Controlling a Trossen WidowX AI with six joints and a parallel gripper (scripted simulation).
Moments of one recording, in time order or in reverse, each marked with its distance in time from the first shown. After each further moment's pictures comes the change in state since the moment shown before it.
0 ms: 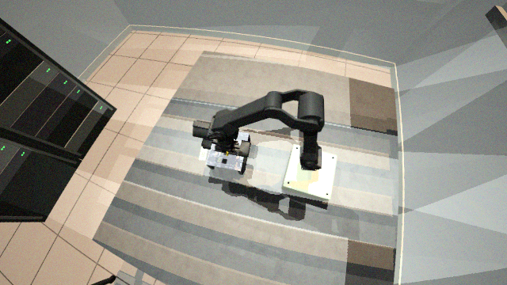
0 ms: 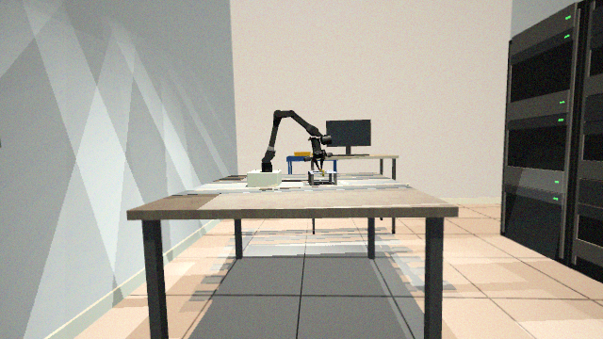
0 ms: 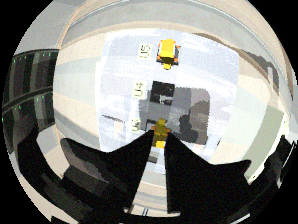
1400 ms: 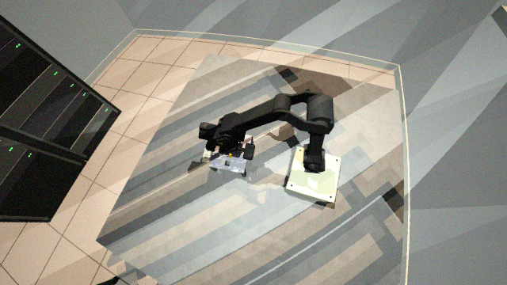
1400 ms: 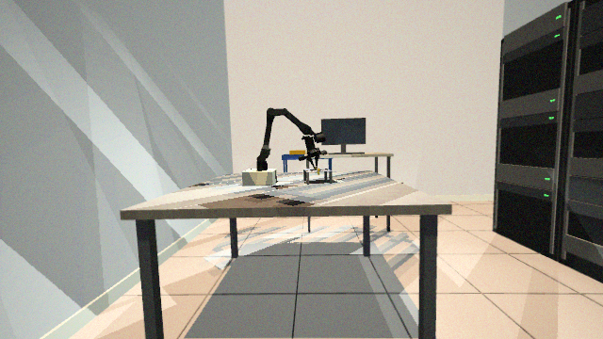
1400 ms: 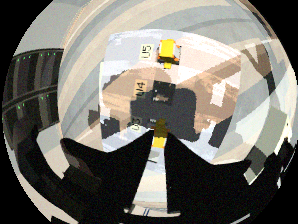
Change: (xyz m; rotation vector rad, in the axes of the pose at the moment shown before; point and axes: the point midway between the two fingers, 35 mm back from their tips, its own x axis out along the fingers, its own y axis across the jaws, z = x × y) arm 0.000 -0.002 0.000 -0.001 0.001 0.057
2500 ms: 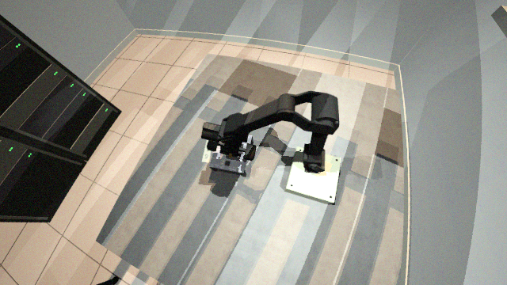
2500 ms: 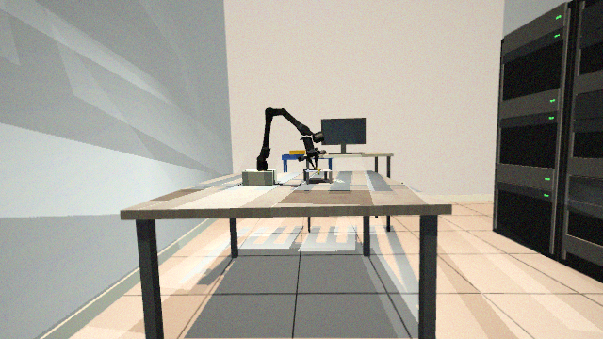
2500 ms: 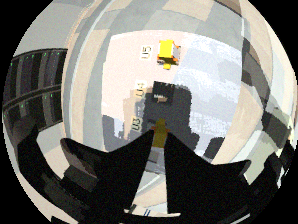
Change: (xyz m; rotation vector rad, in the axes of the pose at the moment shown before) arm 0.000 -0.002 0.000 0.001 0.000 0.045
